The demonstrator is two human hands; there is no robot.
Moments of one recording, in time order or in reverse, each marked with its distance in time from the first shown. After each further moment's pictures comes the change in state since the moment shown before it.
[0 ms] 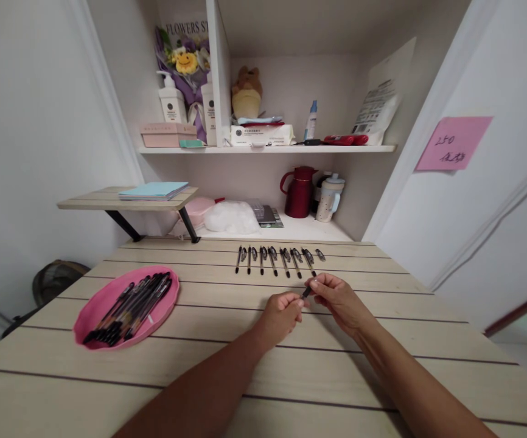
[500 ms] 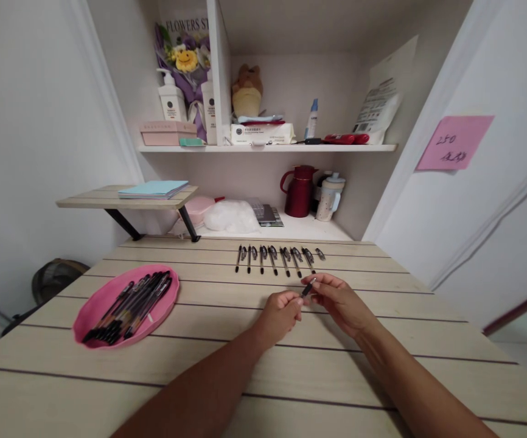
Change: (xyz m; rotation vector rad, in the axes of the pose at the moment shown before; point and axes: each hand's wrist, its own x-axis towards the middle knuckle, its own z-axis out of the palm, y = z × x) left_hand 0.000 -0.001 -0.001 0.020 -0.008 -0.019; right_hand -0.001 0.002 0.000 0.056 -0.076 0.015
